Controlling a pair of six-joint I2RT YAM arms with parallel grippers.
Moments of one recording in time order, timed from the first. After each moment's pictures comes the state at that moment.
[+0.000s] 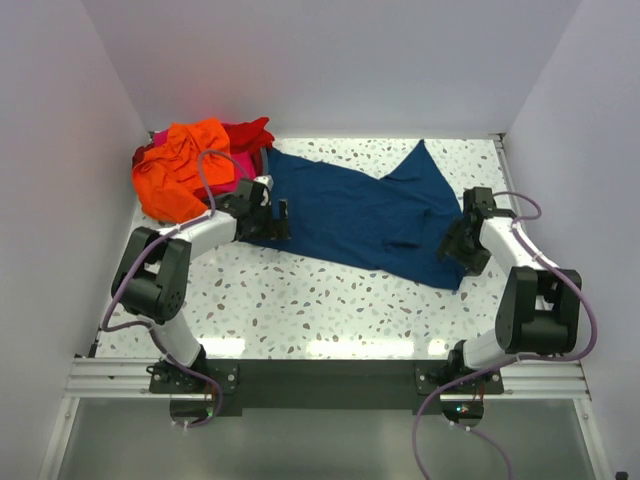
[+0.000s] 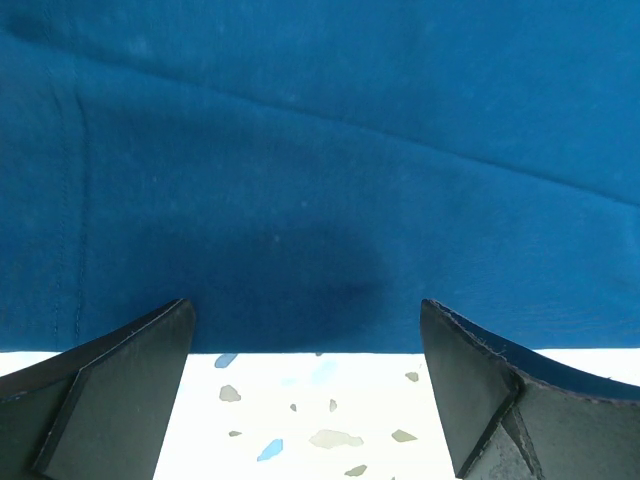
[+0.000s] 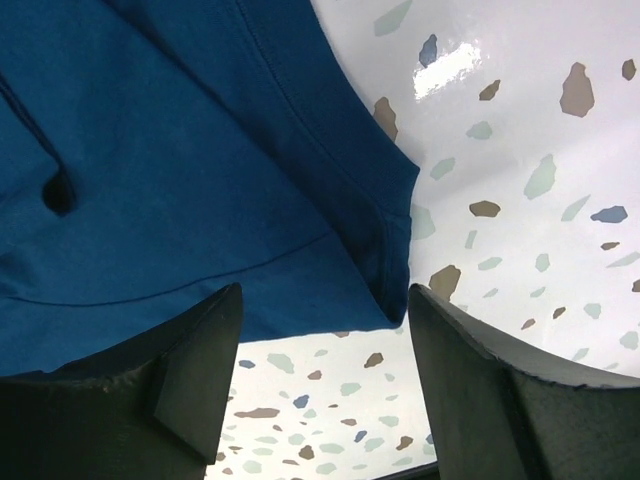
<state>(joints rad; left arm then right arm) -0.34 1.73 1.04 -0.23 0.06 -0.38 -0.07 1.48 0.97 -0.78 0.14 0.50</state>
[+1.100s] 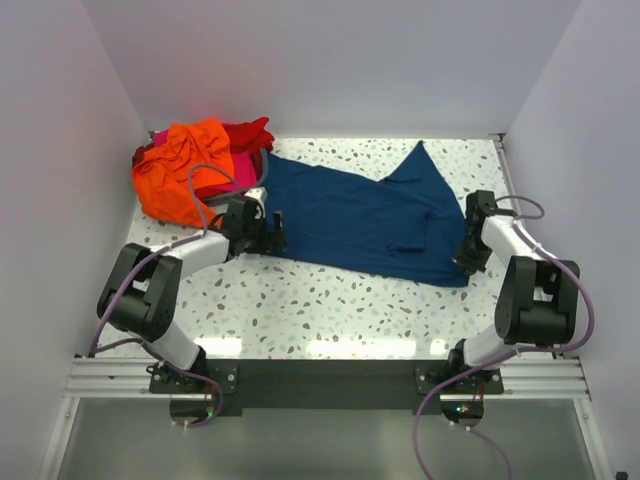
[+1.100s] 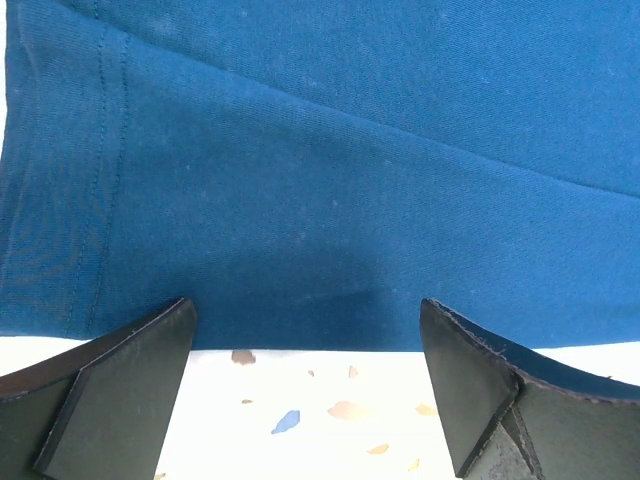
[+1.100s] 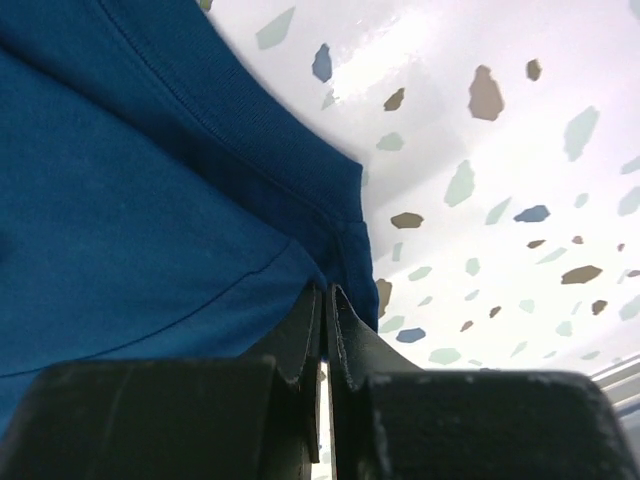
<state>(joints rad) -0.34 1.63 0.83 -0.07 0.04 -0.39 -0.12 1.55 0.95 -0.79 0.23 0.47</state>
